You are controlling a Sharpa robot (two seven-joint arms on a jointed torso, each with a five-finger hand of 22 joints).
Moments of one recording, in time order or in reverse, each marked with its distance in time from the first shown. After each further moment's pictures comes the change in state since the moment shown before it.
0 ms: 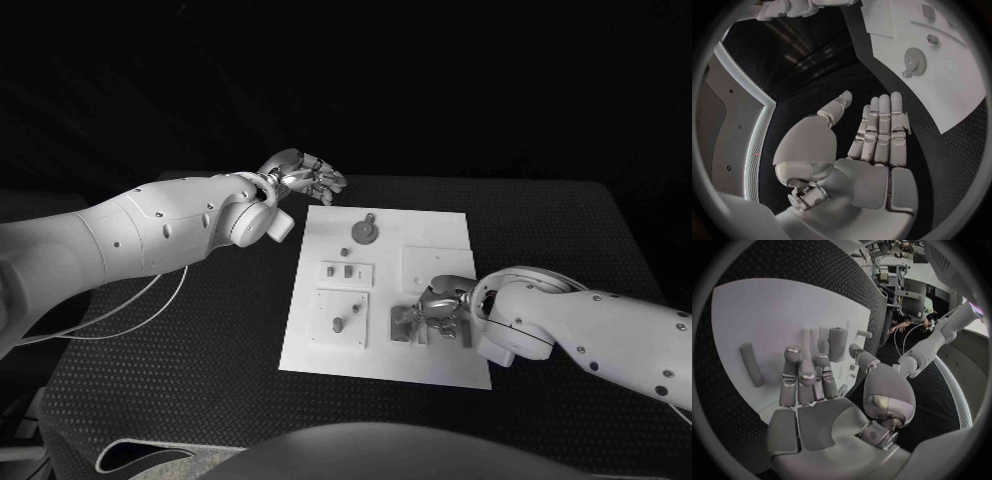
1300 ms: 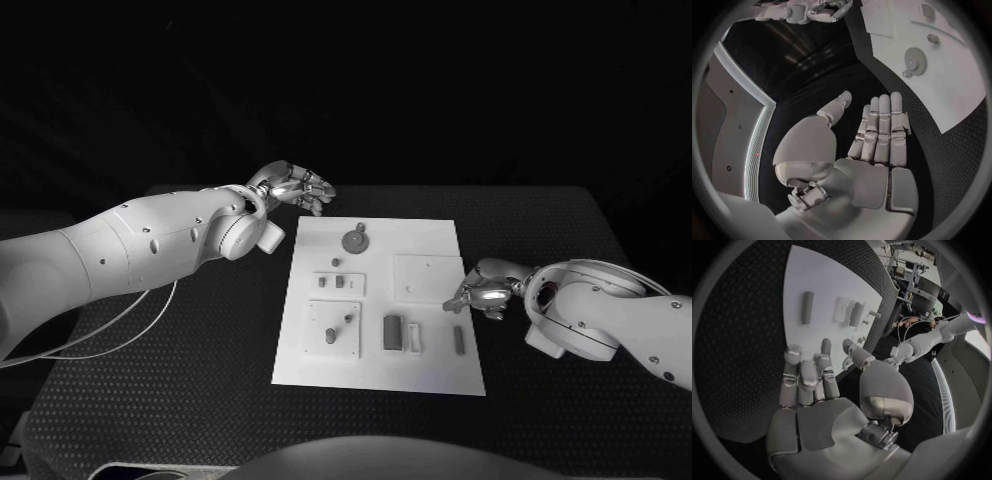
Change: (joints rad) left arm 0.000 -0.004 0.000 0.001 0.000 0.000 0.001; left_hand -0.004 -0.004 0.000 0.000 0.000 0.000 0.000 0.004 -0.001 0.000 0.000 0.000 -0.001 0.000 0.000 -0.004 0.003 0.008 0.000 0.000 0.000 0.001; right arm 0.037 -0.223 0.033 0.069 -0.159 -0.056 0.091; right_hand 0.117 0.057 -0.041 -0.086 0.000 0.091 -0.026 0.030 0.014 0.100 -0.048 0.041 -0.036 0.116 -0.031 0.013 0.059 0.007 0.045 -0.016 0.013 0.000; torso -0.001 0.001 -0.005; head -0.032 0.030
